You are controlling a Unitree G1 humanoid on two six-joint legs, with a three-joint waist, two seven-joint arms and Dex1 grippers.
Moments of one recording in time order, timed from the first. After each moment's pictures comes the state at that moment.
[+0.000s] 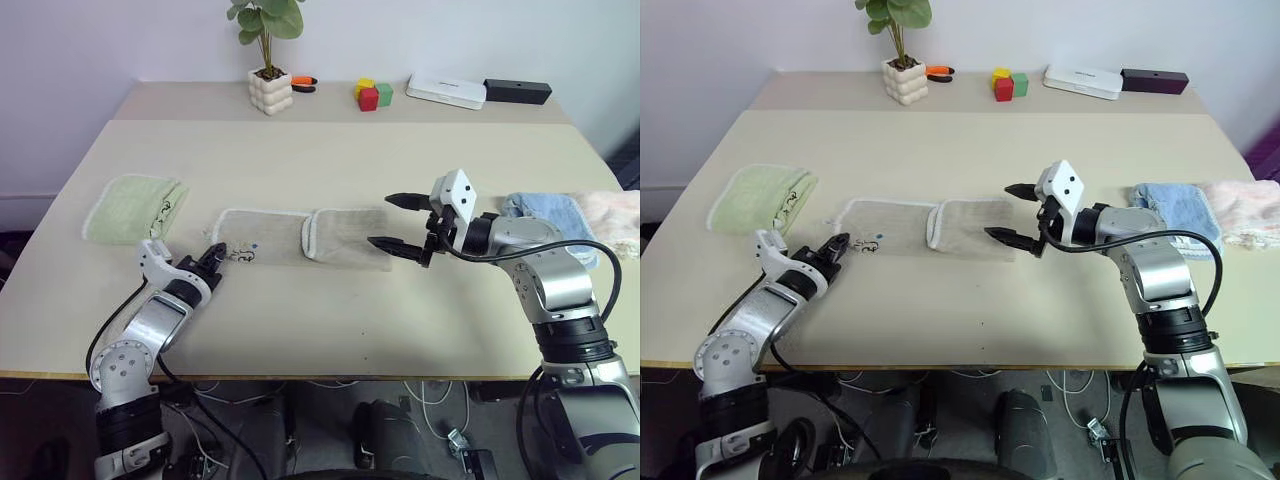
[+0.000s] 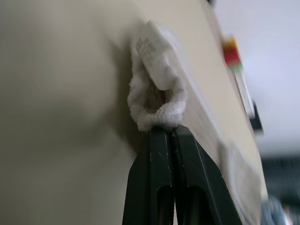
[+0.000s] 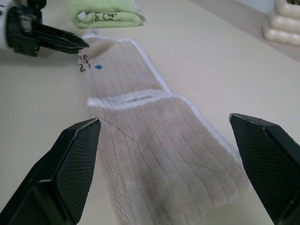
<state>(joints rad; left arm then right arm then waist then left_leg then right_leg) -0.17 0.24 0.34 -0.22 -1.28 0.77 0.11 -0.53 -0.63 0.03 0.05 0.34 0.34 1.01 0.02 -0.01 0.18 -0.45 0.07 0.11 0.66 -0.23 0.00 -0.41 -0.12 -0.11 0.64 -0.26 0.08</state>
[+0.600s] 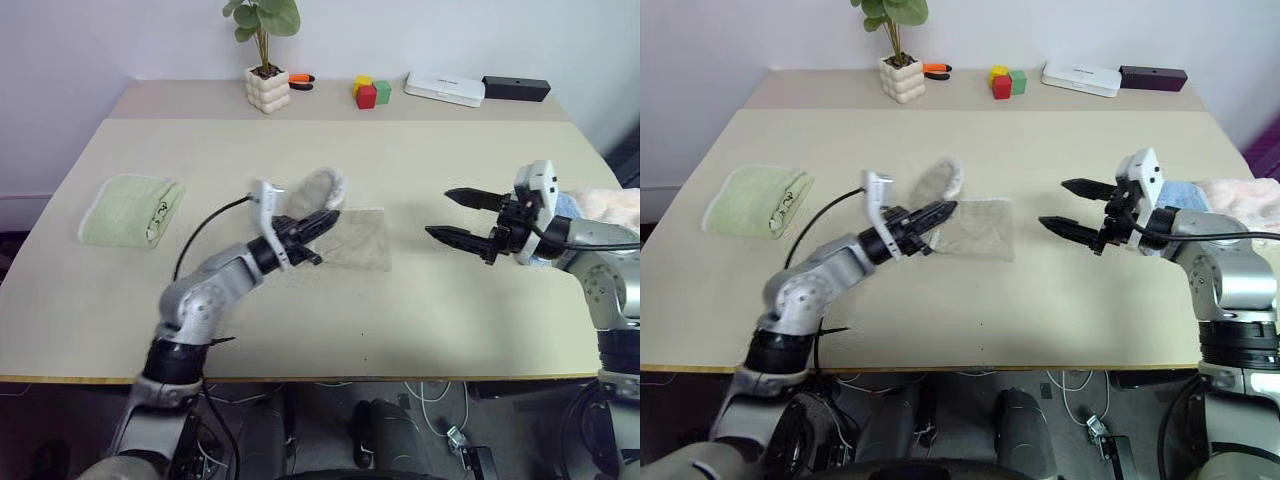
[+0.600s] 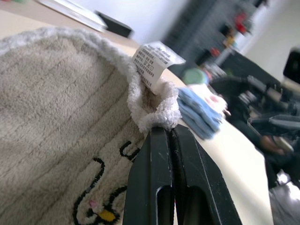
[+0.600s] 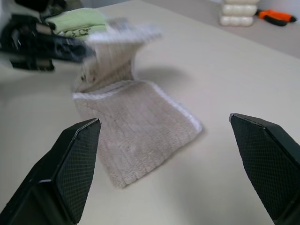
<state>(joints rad) -0.54 0.23 -0.12 -0.01 -0.77 0.62 -0.53 -0.43 -0.79 -0.21 0.02 0.53 0.47 1.10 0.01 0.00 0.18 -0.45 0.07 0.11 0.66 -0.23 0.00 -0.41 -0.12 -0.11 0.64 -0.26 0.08</state>
